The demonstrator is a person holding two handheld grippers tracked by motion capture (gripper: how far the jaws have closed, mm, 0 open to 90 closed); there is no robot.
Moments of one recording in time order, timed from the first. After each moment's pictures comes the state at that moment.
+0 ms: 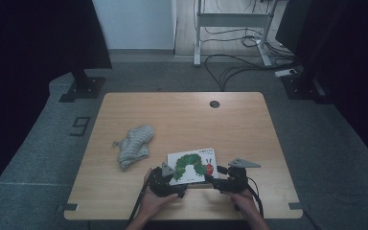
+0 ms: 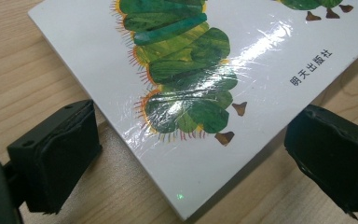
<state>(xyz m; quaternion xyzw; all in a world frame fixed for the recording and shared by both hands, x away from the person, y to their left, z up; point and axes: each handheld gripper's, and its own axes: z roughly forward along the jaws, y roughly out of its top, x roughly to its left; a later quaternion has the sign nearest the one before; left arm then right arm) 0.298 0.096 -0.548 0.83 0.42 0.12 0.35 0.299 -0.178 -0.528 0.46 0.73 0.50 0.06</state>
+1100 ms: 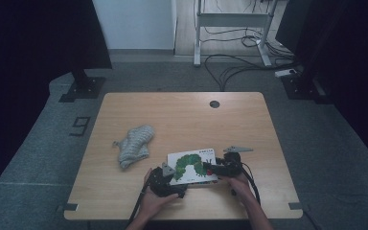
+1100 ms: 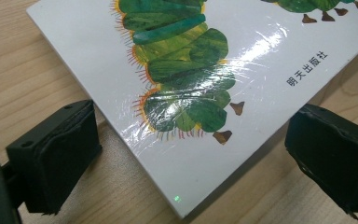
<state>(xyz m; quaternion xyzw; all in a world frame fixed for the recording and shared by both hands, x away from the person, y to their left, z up) 0.297 0.095 -0.548 0.83 0.42 0.13 0.34 0.357 -0.176 -0.545 0.46 0.74 0.49 0.02</state>
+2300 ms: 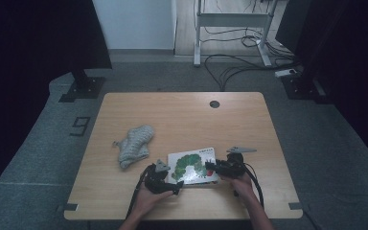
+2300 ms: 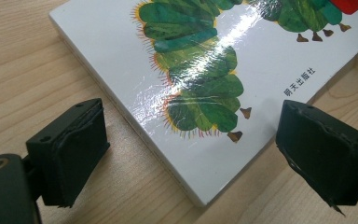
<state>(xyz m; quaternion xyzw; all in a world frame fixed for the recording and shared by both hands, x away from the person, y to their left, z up) 0.306 0.113 -0.540 0.83 0.42 0.09 0.36 0.354 -0.185 -0.542 0.45 0.74 0.50 0.00</state>
